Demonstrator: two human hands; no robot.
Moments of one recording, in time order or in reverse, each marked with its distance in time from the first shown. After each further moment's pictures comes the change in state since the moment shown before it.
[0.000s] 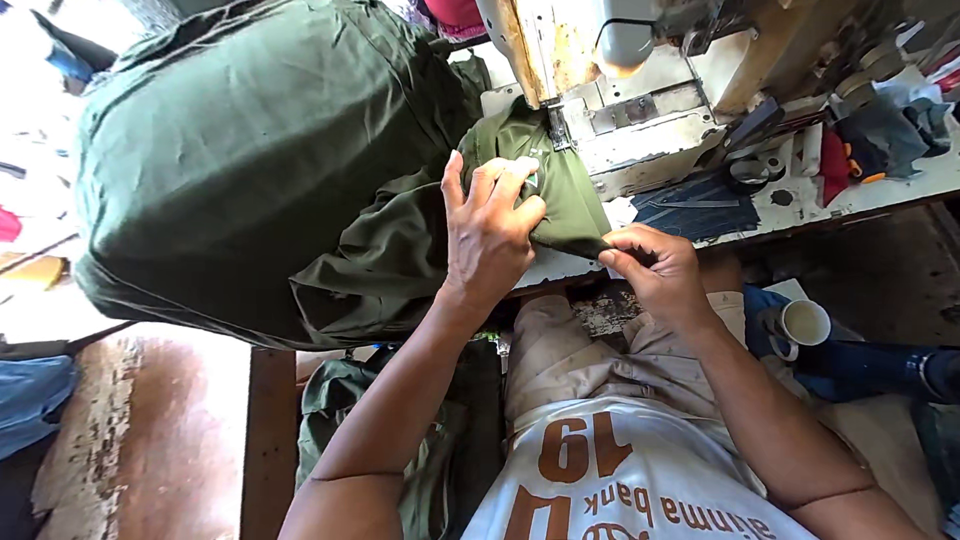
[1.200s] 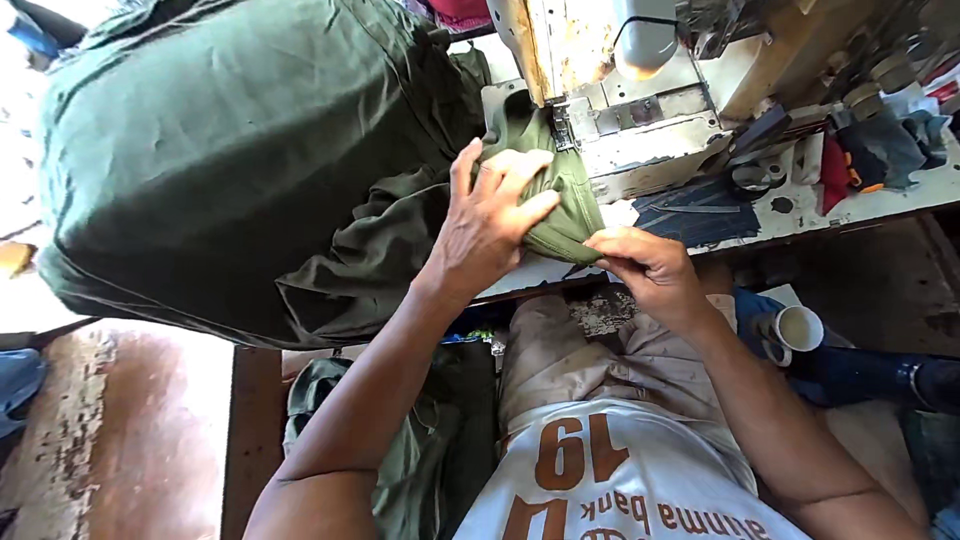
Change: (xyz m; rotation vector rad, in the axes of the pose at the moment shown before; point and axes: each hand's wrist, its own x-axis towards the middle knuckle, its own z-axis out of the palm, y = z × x) left_hand 0.006 -0.027 0.000 -0.164 -0.137 0.226; right_hand 0.011 0.012 -0.001 -0.012 -0.141 -0.224
